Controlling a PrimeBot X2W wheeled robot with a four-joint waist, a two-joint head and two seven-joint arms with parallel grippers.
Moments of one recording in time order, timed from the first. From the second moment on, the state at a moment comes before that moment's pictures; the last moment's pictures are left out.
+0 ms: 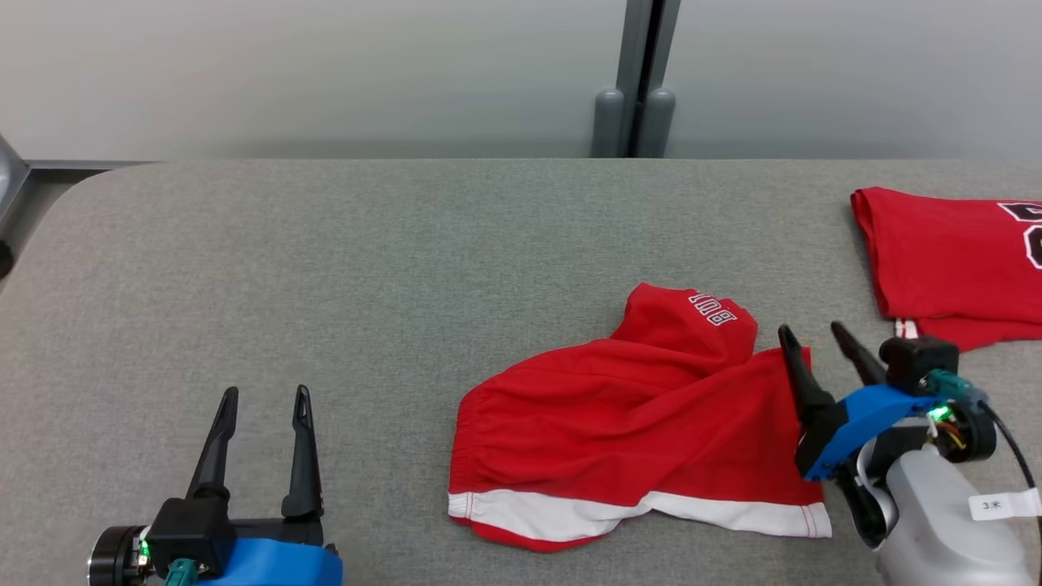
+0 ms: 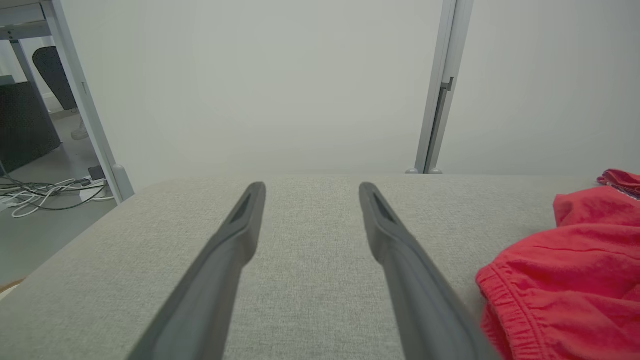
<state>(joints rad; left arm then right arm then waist) 0.02 0.05 -0.01 0.12 -0.06 -0.08 -0.26 -0.52 -0.19 0.17 0.90 0.32 0.13 -0.26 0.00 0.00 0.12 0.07</state>
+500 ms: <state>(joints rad) 0.05 0.05 0.03 0.14 -0.04 -0.07 -0.26 -0.21 -0.14 0.02 0.35 0.24 0.13 -0.26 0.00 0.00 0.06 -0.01</state>
